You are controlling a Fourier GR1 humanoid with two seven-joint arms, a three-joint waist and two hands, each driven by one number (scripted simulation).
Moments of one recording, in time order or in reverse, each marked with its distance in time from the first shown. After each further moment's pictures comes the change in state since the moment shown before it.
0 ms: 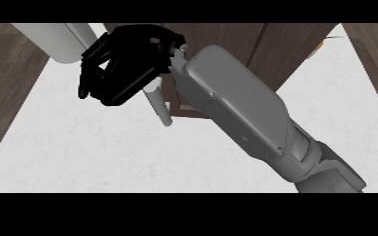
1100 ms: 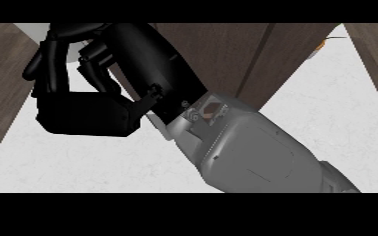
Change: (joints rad) left arm -0.026 0.083 -0.149 -0.037 0.032 0.081 -0.115; right arm 0.159 -0.003 0.038 -0.599 0.521 -0.766 -0.019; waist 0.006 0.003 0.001
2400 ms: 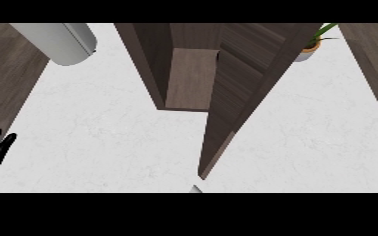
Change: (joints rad) left arm -0.174 -0.071 -0.256 -0.180 -0.026 0.284 -0.056; right arm 0.727 -0.116 0.395 -0.832 0.277 0.103 0.255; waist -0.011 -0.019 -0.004
